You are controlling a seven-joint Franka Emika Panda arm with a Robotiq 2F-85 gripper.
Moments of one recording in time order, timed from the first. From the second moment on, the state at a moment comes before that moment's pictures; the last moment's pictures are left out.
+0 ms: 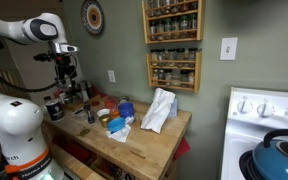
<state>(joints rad) 0.14 -0.76 0.30 -2.57 0.18 1.78 0.24</state>
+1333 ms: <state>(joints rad) 0.25 -0.36 0.48 -2.34 0.46 2.02 0.77</state>
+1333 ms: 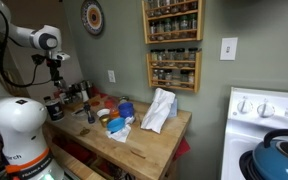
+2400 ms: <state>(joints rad) 0.42 -0.15 0.53 -2.41 0.57 2.40 0.90</state>
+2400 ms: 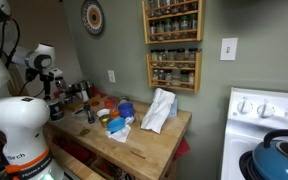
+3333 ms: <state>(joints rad) 0.43 -0.09 0.52 -2.40 0.56 2.46 0.95</state>
